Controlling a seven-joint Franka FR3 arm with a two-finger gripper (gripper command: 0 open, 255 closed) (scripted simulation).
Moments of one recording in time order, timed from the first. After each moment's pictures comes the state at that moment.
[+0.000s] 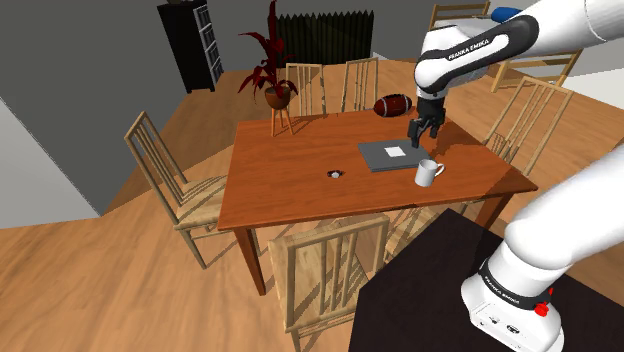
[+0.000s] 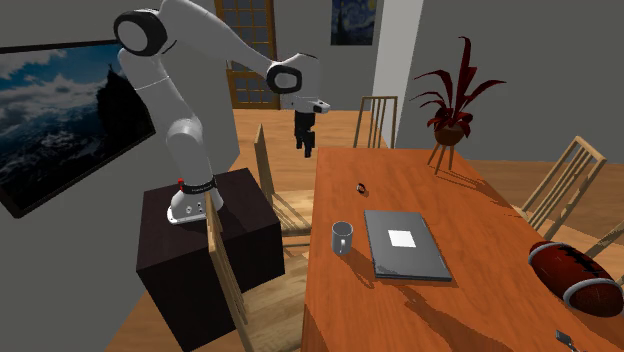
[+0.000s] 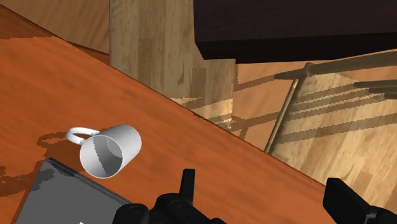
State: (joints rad) arm -0.16 -0.29 -0.25 -2.41 -0.17 2.06 -0.21
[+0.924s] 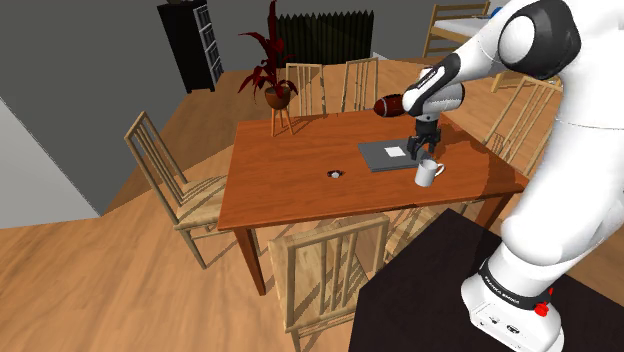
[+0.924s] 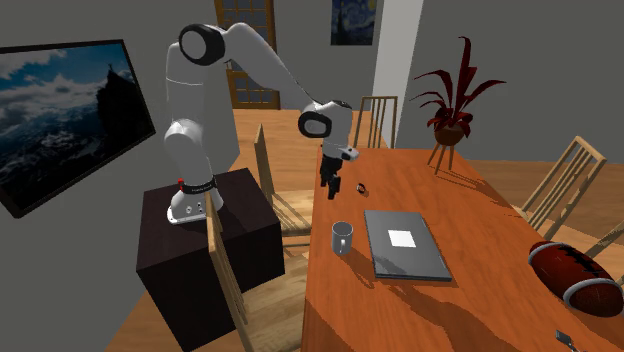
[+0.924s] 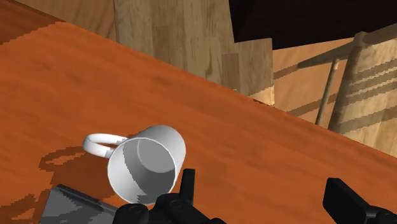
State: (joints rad) arm -0.25 0.24 -0.35 -2.18 0.00 2.29 -0.37
